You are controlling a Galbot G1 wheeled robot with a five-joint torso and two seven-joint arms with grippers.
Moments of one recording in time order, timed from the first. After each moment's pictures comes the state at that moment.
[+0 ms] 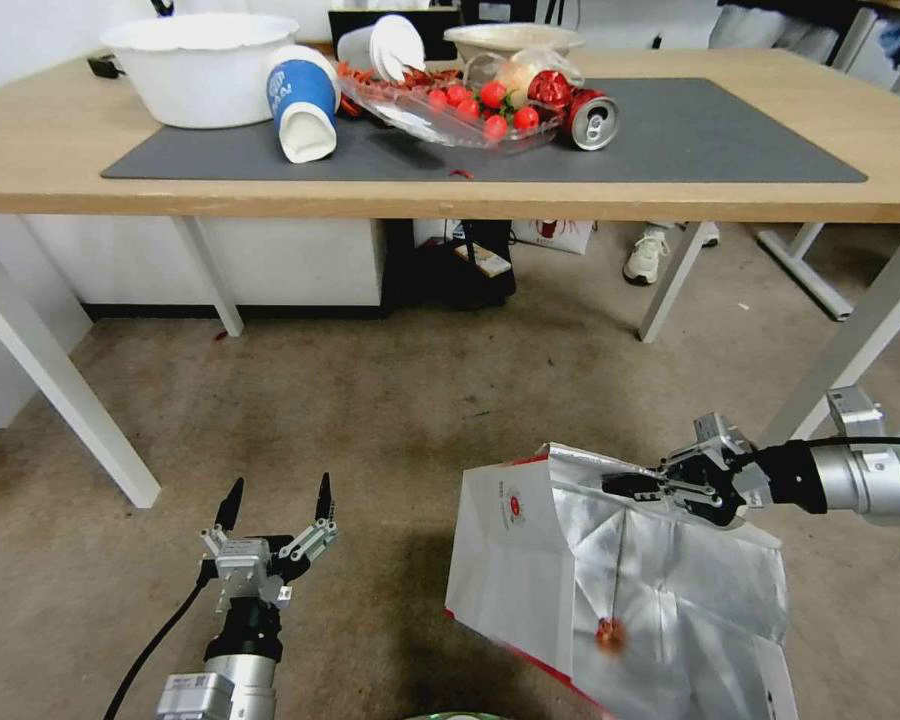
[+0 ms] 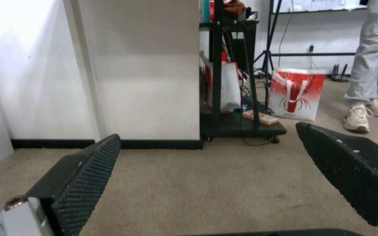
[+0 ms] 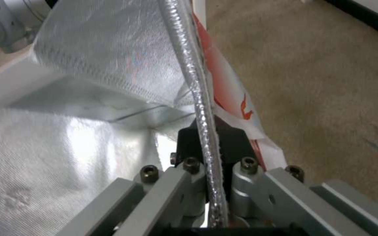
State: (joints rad) left arm 1.89 -1.31 -0.41 -2.23 -0.13 -0.26 -0.26; right arm -1.47 0.20 0.64 1.98 0.96 -0.24 -0.94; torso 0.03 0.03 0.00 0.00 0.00
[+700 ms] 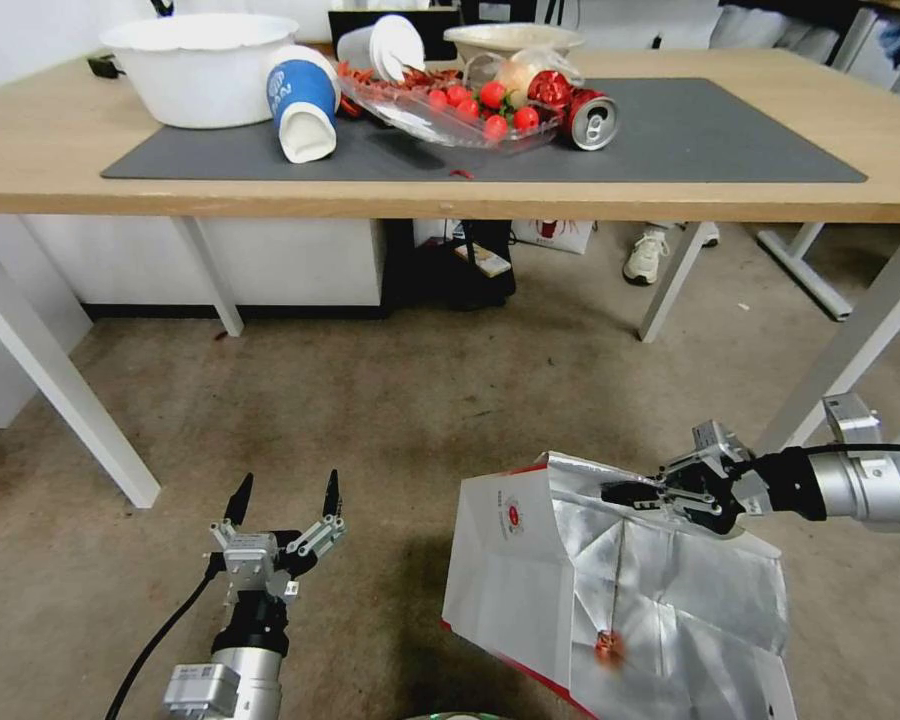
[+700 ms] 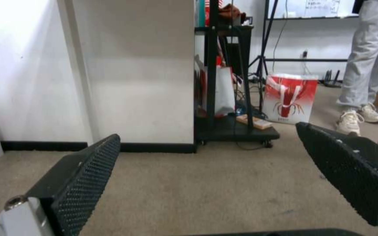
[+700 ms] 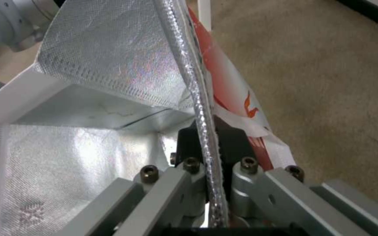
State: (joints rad) left arm 1.88 -1.31 -0.40 -2.22 -0.14 -0.28 -0.24; right arm -1.48 0.20 0.65 1.99 0.96 -0.24 -0.96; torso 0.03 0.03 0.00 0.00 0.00
